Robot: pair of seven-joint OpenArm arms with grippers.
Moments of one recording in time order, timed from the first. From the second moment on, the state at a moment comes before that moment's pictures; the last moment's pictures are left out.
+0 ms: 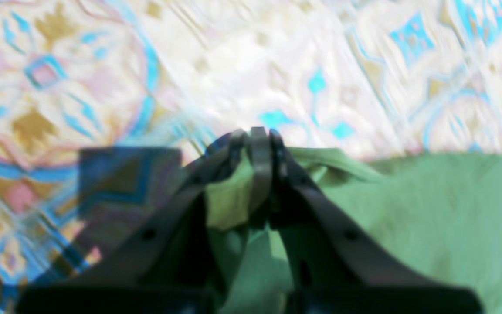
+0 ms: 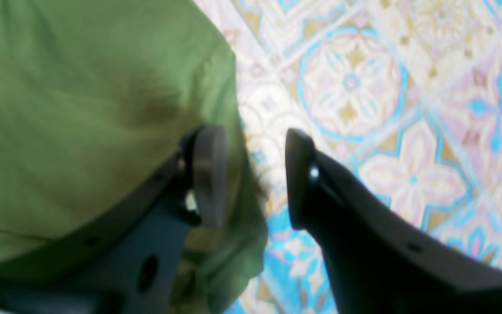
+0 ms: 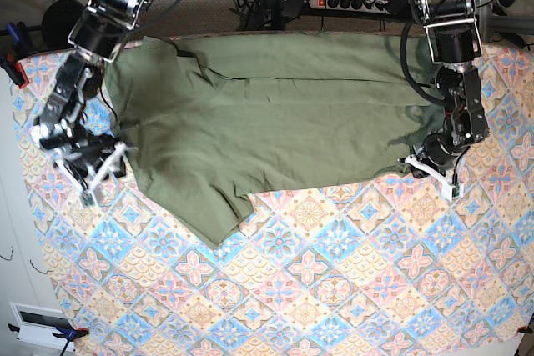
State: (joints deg) left arm -9.1 -20.0 -12.0 65.2 -30.1 -14.4 40.8; right arm 10.7 10.5 26.1 86.6 11.5 41.0 -61.2
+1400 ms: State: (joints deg) left arm -5.3 -19.8 -12.0 70.6 -29.9 -14.4 41.5; right arm 24.0 18.7 4.0 51.2 8.5 40.9 -39.9
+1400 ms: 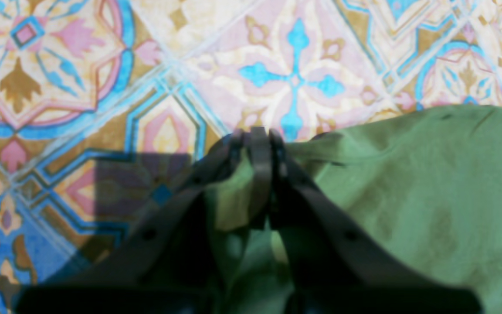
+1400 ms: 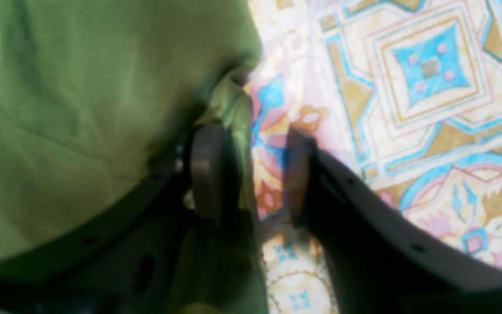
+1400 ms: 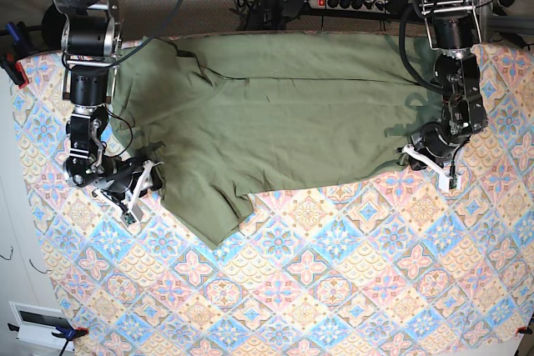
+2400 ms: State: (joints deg) left arm -7.7 -19.5 -12.0 71.6 -29.8 -14.1 41.4; right arm 21.1 20.1 16.6 64.8 14.7 41.0 -50.0
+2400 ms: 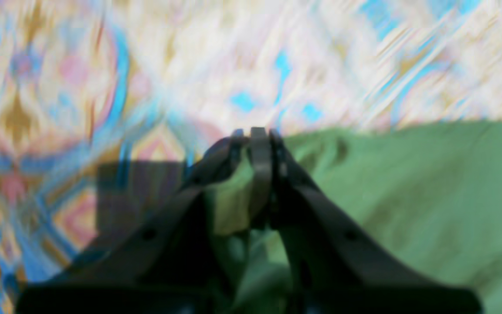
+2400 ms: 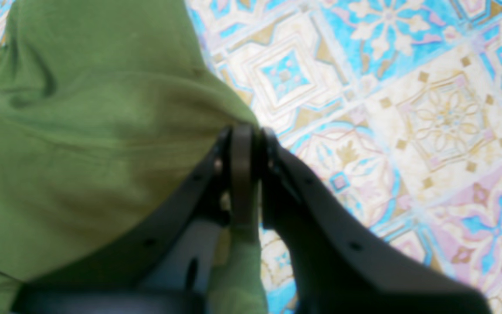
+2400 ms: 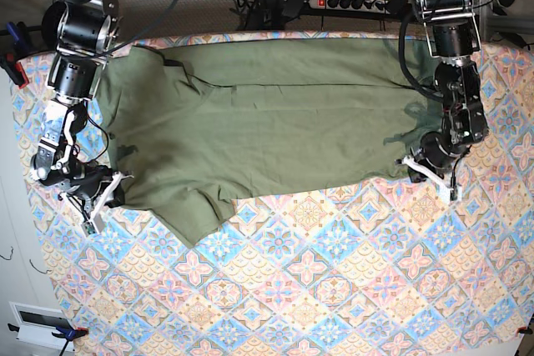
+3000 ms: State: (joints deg) left arm 11.4 -20.0 -20.8 100.4 -29.9 -14.4 41.5; right arm 3.8 20.0 25.0 93.5 17.4 41.3 -61.5
